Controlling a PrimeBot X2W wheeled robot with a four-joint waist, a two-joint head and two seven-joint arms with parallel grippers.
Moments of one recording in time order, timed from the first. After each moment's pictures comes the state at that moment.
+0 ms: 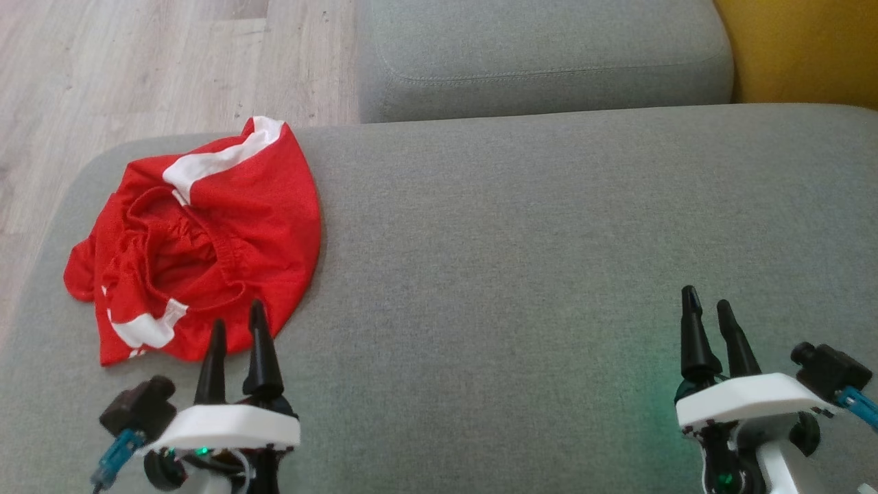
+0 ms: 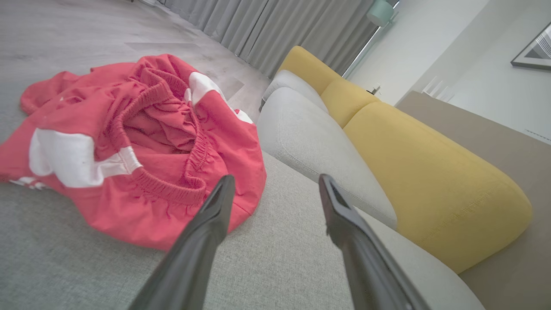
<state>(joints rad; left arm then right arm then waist) -0.04 0.04 -0.15 0.22 -0.71 -0.03 -0.12 -0.06 -0.04 0.03 0.35 0.64 0.12 -0.12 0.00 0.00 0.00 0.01</state>
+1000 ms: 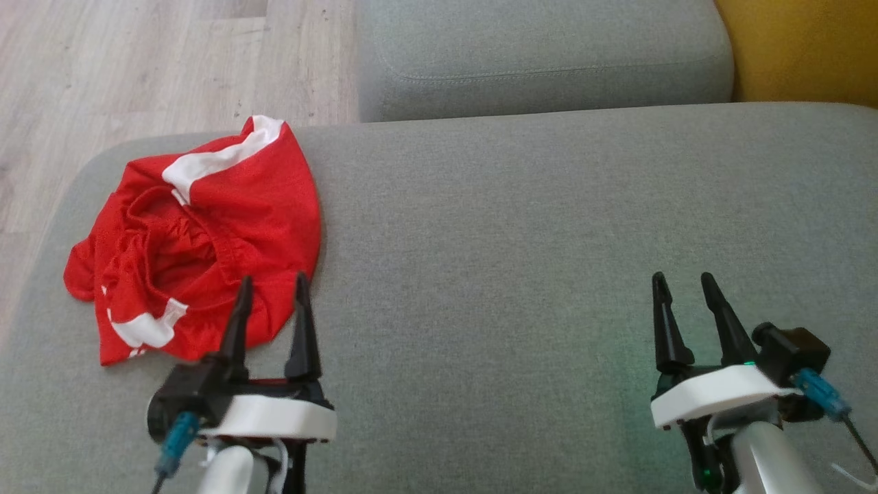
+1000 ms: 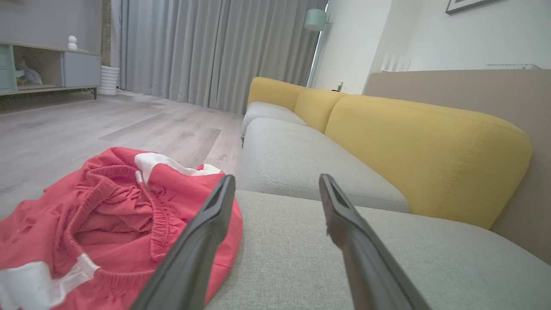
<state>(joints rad) -0.08 0.04 -0.22 0.19 -0.35 0.00 -0.21 -0.09 -0.04 0.06 0.36 0.27 0.12 -0.21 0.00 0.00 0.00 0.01</state>
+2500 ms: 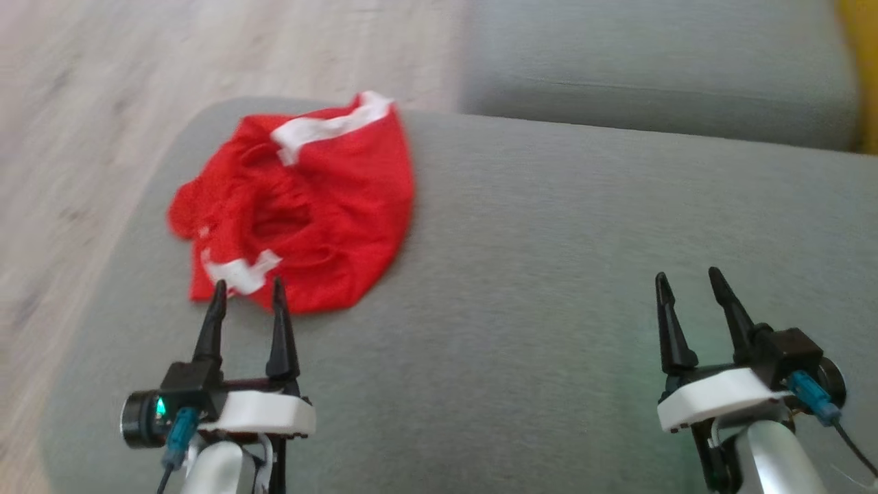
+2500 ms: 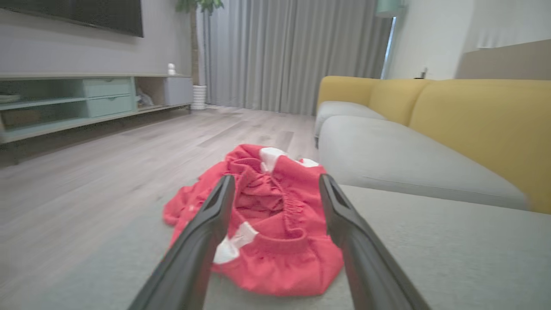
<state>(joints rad) -0.13 0.05 -0.16 0.32 -0.20 0.06 -0.25 -0.09 -0.04 0.02 0.35 0.07 0.12 -0.25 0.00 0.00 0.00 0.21</state>
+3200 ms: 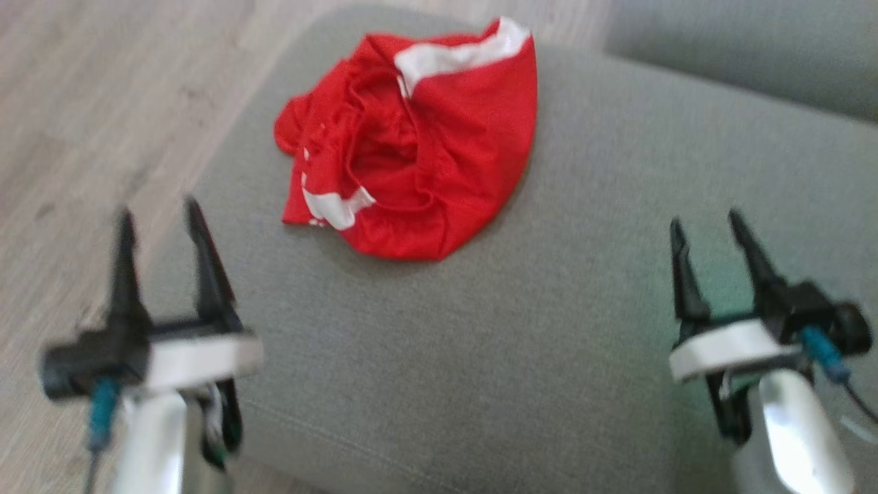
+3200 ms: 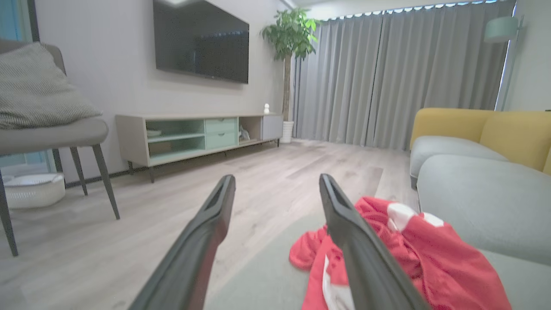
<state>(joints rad) -0.17 0.04 -0.03 0.11 -0.18 0.09 -0.25 -0.18 -0.04 -0.02 0.32 -0.05 0.12 -0.25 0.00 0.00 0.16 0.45</state>
